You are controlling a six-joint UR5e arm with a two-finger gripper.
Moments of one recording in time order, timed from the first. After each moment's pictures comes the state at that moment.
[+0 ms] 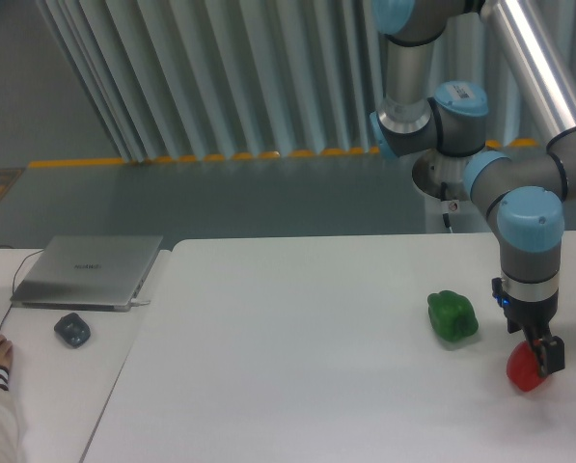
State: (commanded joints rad) arm 2.43 -1.97 -1.59 -1.10 1.62 1.48
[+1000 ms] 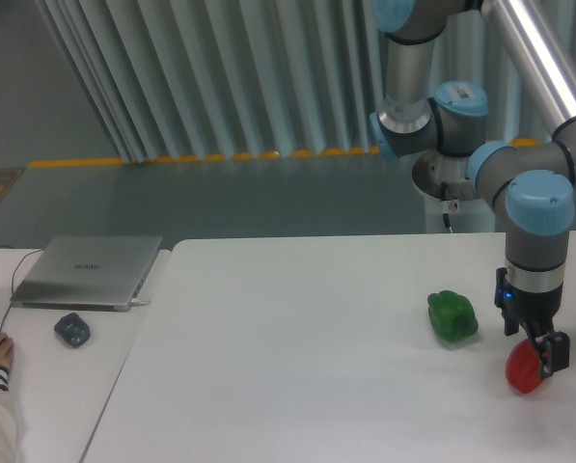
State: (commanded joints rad) arm 2.44 -1.96 -1.55 -1.10 1.55 1.45
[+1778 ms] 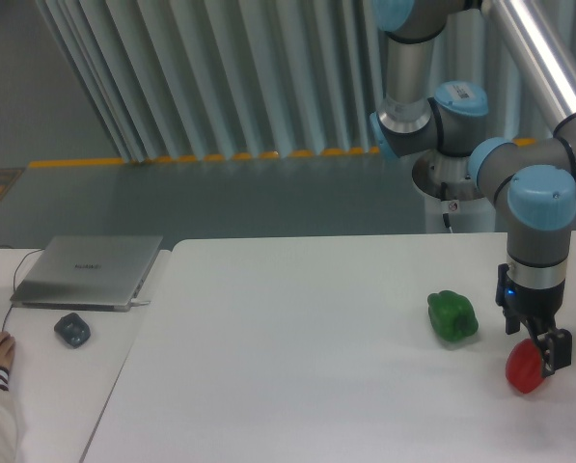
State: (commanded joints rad) arm 2.45 -1.95 -1.55 -1.10 1.55 1.45
